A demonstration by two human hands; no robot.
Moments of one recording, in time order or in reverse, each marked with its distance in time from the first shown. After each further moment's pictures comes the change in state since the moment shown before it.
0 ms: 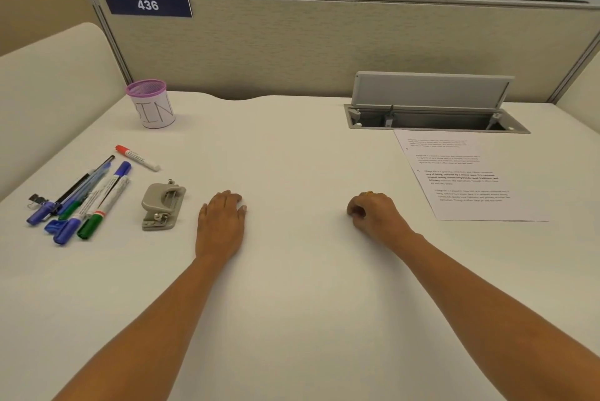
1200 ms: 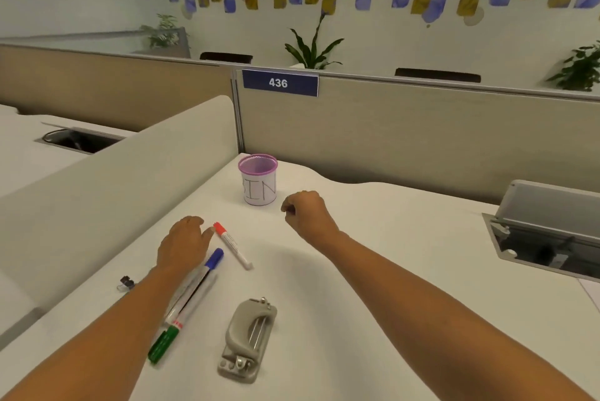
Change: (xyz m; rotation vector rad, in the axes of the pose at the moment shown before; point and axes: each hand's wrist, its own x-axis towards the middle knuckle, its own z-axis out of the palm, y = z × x) left_hand 0.164 -0.204 -0.097 -0.015 0.012 -0.488; right_hand 0.274 -0.269 0.056 0.228 -0.054 -0.358
